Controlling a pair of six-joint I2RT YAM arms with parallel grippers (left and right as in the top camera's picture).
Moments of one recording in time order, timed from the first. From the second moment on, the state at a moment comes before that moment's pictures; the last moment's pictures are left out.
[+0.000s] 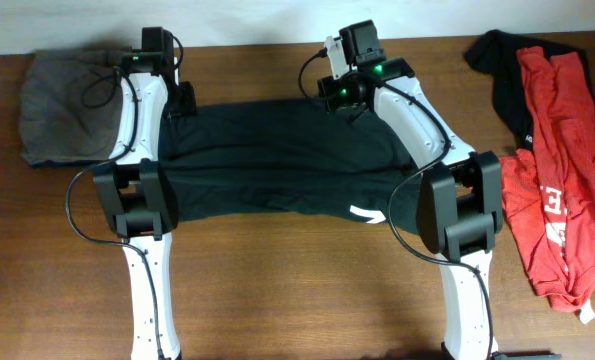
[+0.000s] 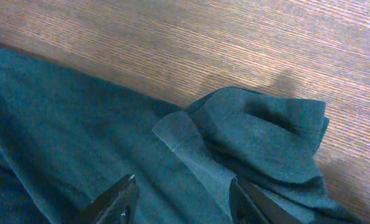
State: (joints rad) left arm 0.02 2.74 2.61 -1.14 -0.10 -0.10; right arm 0.28 2.34 2.05 -0.68 -0.14 -0.03
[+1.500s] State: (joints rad) left arm 0.02 2.71 2.51 -1.03 -0.13 0.06; right arm 0.28 2.34 2.05 -0.71 -0.14 -0.03
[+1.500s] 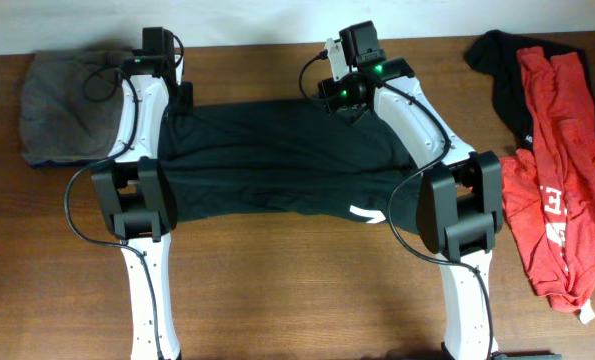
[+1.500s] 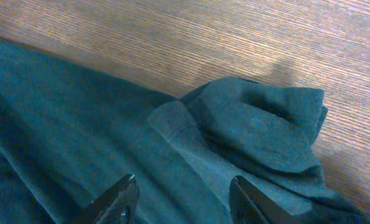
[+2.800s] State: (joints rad) left arm -0.03 2.71 2.50 -1.04 -0.24 0.06; right arm 0.28 2.49 2.05 -0.56 -0.09 -0.12
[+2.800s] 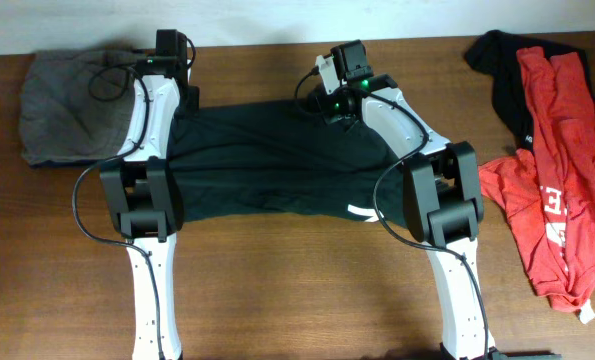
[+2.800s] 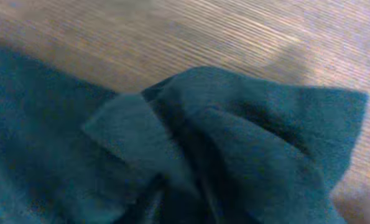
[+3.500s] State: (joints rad) left arm -0.04 2.79 2.91 -1.29 -0.19 0.06; right arm 0.09 2.40 2.30 -0.98 -0.08 -0.08
